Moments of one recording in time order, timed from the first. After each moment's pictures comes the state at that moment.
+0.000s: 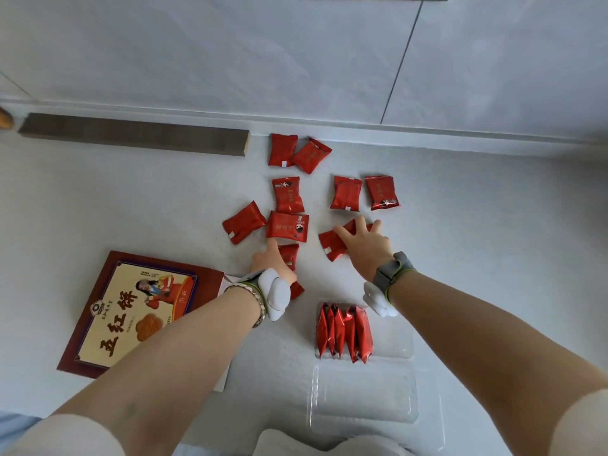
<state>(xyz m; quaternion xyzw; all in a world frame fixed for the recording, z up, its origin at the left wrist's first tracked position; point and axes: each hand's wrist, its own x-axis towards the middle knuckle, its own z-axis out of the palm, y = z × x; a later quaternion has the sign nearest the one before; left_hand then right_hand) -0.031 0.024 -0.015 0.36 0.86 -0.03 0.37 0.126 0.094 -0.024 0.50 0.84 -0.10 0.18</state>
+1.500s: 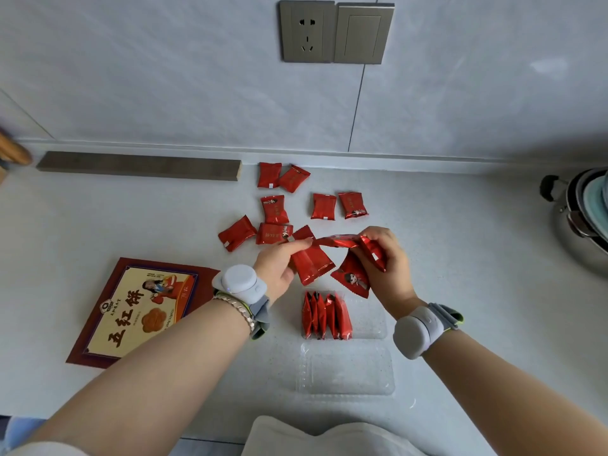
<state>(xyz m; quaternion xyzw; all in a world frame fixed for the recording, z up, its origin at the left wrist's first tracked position) 0.017 -0.010 0.077 0.04 0.58 0.52 0.63 0.191 0.011 0.052 0.48 0.65 -0.39 -0.45</state>
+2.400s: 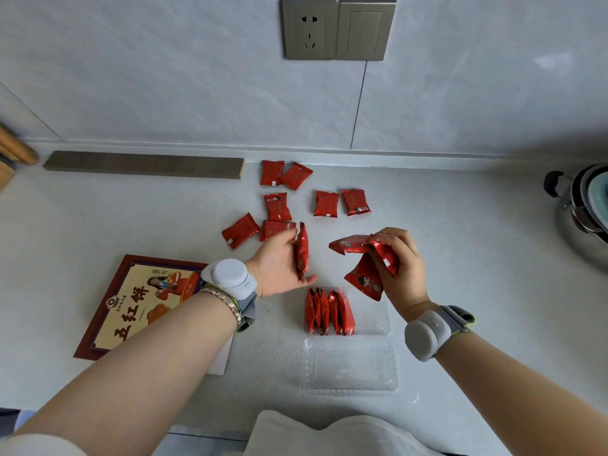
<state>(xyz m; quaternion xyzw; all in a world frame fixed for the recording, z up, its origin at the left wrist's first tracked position) 0.005 -0.015 0.092 0.05 0.52 0.37 0.76 0.213 0.011 0.034 0.45 0.72 -0.25 -0.46</state>
